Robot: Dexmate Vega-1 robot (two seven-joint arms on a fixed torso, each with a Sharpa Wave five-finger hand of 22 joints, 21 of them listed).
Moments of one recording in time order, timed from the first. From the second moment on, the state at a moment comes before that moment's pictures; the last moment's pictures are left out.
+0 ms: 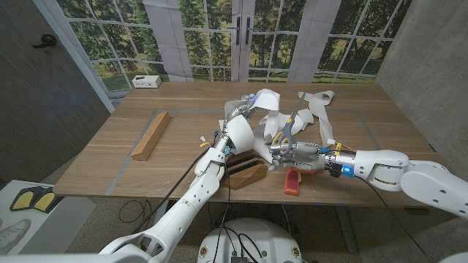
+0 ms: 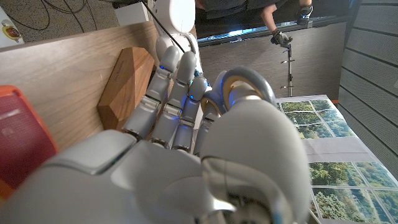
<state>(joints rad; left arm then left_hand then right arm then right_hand) 0.90 0.11 0.43 -1.26 -1.02 -0.41 -0.58 1.27 0.18 0.69 -0.17 0.18 0.89 -0.09 0.66 0.51 0.85 -0.21 0.23 0.83 0.98 -0.14 0.23 0.26 0.12 -0.04 1.31 0.18 -1.34 -1.12 -0.17 -2.16 1.19 -0.24 0.41 1.07 0.19 0.19 -0.10 0.32 0.79 0.04 0.55 0.84 0.62 -0.03 1.13 1.10 0.83 -0.09 0.66 1.05 0.75 -0.02 0.60 0.23</state>
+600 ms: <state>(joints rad) 0.91 0.16 0.44 -1.28 -0.86 -0.61 -0.50 1.27 0.18 0.69 -0.17 0.19 0.87 -0.09 0.64 0.49 0.85 -0.21 0.21 0.81 0.95 -0.14 0.21 0.26 0.10 -0.04 1.31 0.17 -1.32 -1.10 -0.19 -2.17 1.18 -0.23 0.40 1.06 0.17 0.21 -0.10 0.33 0.80 0.04 0.55 0.84 0.63 -0.03 1.13 1.11 0.84 -0.09 0.65 1.06 0.74 -0.02 0.61 0.23</state>
